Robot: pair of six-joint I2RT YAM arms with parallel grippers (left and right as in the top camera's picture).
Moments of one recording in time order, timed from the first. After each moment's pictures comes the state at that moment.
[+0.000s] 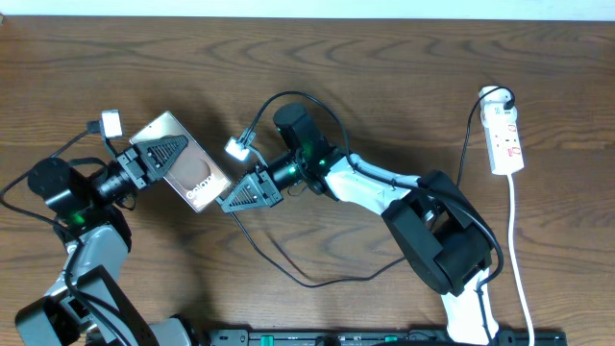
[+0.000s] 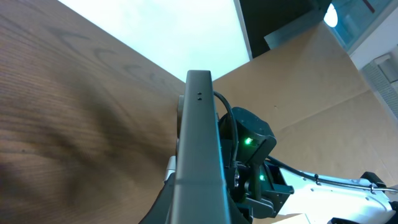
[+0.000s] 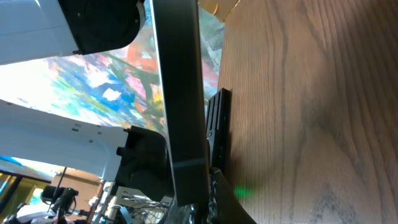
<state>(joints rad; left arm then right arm) 0.53 1.47 0.56 0.88 1.48 -1.01 0.73 2.13 1.32 0.26 -1.36 0.47</state>
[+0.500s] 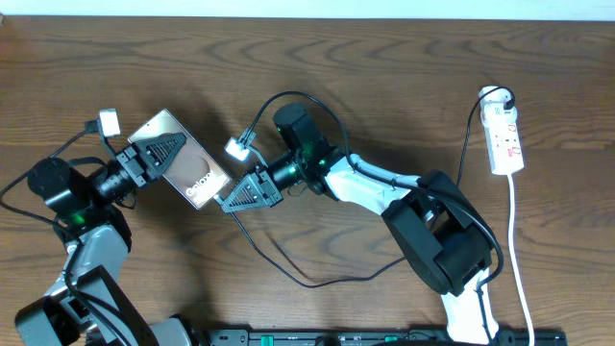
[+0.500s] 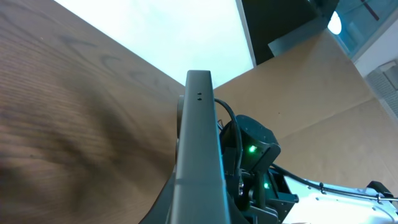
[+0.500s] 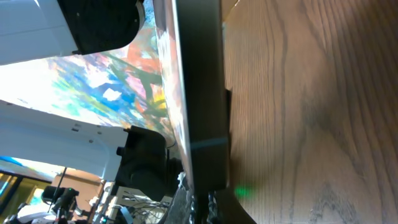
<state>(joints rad) 0.53 1.47 0.56 0.88 1.45 -1.01 0.73 2.13 1.32 0.25 -1.35 0.47</state>
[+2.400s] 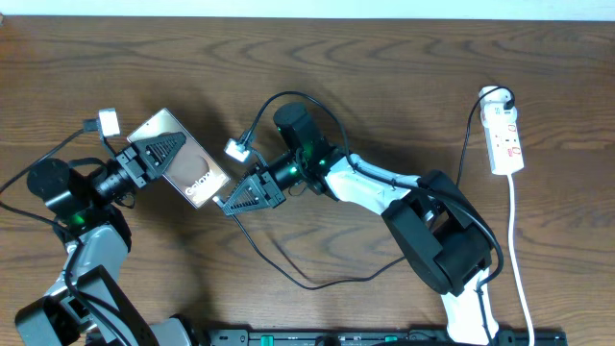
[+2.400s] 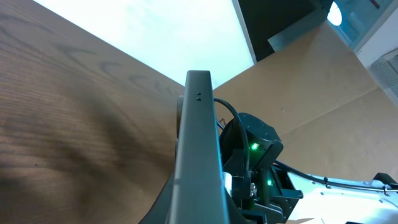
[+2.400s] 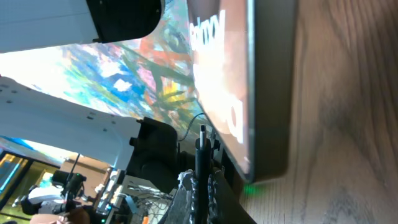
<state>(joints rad) 0.54 1.47 0.56 0.92 1.45 -0.98 0.73 2.13 1.32 0.28 -1.42 0.46</state>
